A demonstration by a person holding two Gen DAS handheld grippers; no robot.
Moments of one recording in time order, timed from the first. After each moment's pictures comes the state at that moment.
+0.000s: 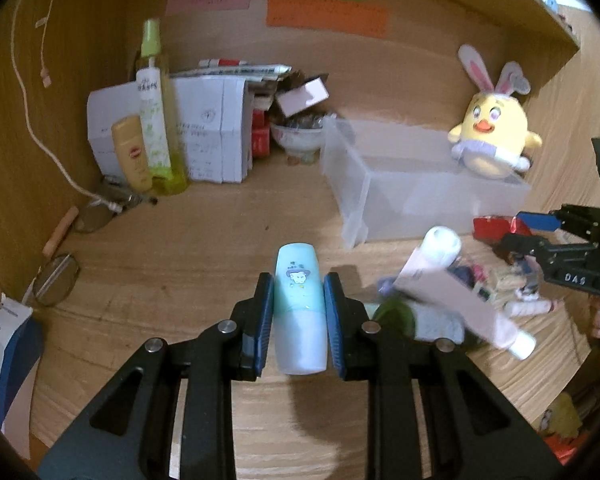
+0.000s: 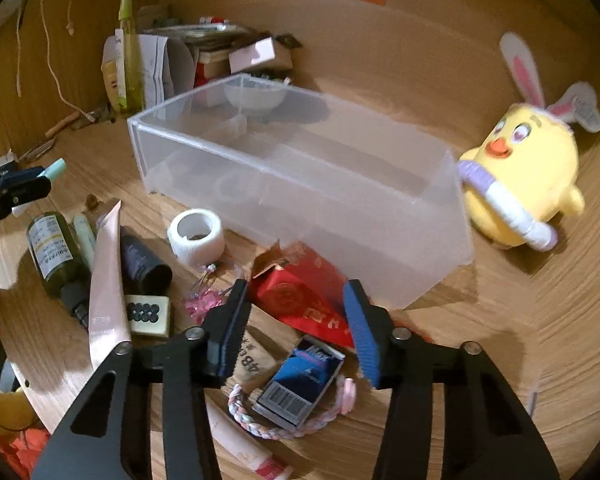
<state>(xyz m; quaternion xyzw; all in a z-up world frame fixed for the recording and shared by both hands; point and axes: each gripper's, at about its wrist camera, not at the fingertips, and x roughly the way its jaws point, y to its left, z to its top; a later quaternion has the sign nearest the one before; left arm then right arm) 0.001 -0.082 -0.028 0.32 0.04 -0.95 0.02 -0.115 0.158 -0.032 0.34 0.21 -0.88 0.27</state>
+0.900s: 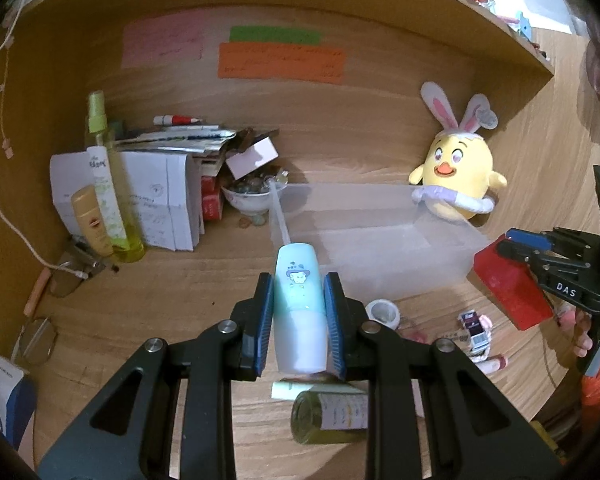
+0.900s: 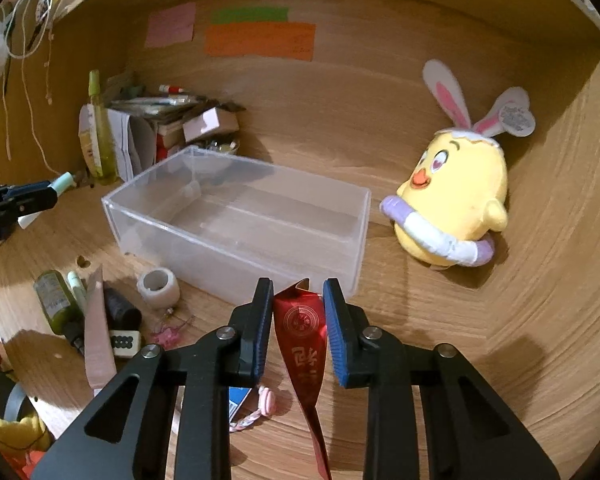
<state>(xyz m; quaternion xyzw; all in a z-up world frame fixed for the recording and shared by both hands) -0.026 -0.049 0.024 0.28 0.04 -0.96 -0.02 -0.120 0.213 0.019 0.28 0.15 -0.92 0.24</state>
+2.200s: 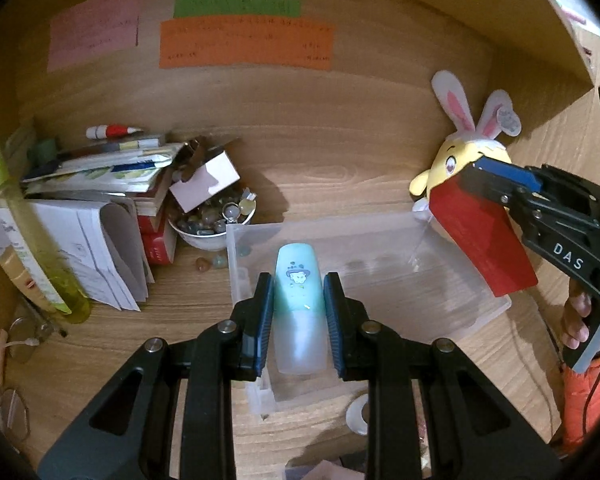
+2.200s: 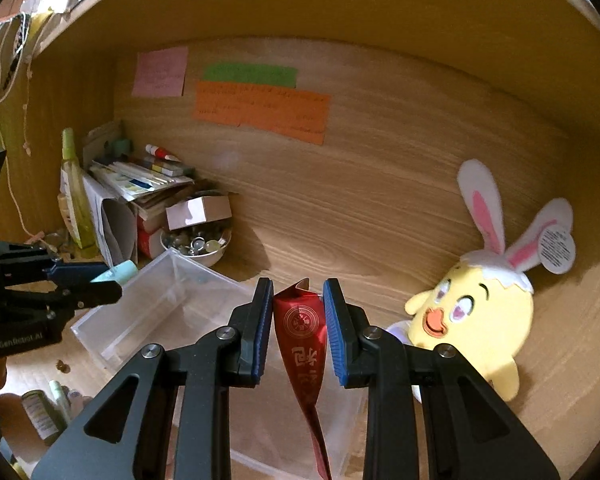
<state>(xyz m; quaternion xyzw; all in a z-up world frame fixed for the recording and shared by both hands) -0.152 -0.032 0.033 0.33 0.04 -0.94 -0.06 -0.204 0.140 0.078 0.22 0.17 -0.93 0.26</state>
